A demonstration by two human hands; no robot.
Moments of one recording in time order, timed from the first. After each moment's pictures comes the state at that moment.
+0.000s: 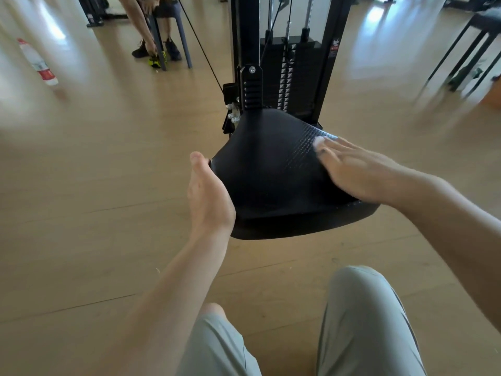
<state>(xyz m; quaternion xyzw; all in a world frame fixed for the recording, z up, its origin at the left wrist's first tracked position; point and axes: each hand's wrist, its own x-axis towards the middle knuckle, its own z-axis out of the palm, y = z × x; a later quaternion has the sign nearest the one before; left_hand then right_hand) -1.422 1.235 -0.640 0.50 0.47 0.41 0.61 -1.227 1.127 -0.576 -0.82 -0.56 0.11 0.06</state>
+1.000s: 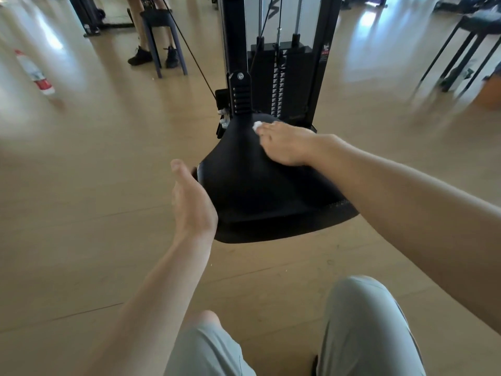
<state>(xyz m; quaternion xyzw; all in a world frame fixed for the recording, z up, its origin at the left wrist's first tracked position) -1.423 1.236 -0.642 0.49 0.47 0.41 0.60 -1.214 1.238 -0.594 -0.77 -0.63 0.14 0.03</state>
